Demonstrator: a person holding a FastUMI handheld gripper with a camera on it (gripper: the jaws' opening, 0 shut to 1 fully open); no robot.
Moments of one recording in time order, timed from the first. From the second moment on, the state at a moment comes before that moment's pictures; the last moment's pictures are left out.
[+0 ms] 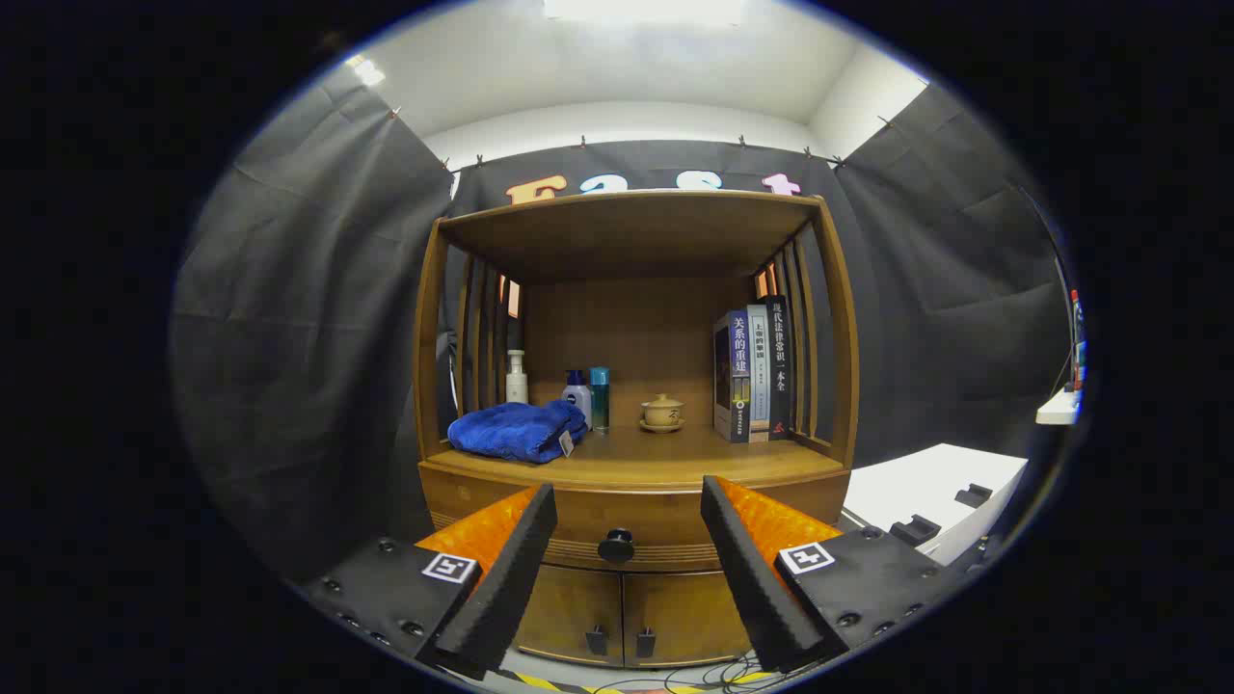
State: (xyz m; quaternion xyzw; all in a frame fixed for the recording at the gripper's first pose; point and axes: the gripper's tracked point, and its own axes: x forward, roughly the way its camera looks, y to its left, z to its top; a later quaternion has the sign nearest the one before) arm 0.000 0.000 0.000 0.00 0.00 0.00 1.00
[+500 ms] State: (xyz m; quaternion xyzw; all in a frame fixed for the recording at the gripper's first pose) arm -0.002 0.001 0.000 0.01 0.00 0.01 1.00
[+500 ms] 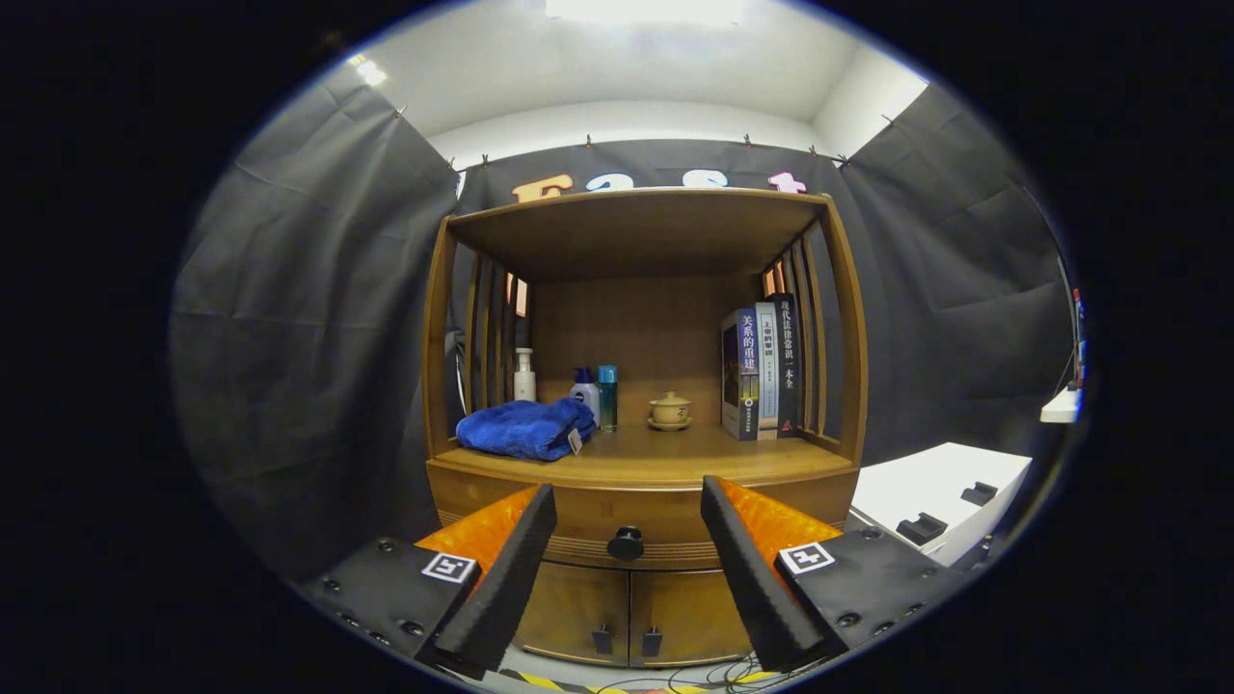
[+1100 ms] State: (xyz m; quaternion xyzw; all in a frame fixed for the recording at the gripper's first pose) arm -0.003 -0.002 -0.001 0.01 0.00 0.00 1.00
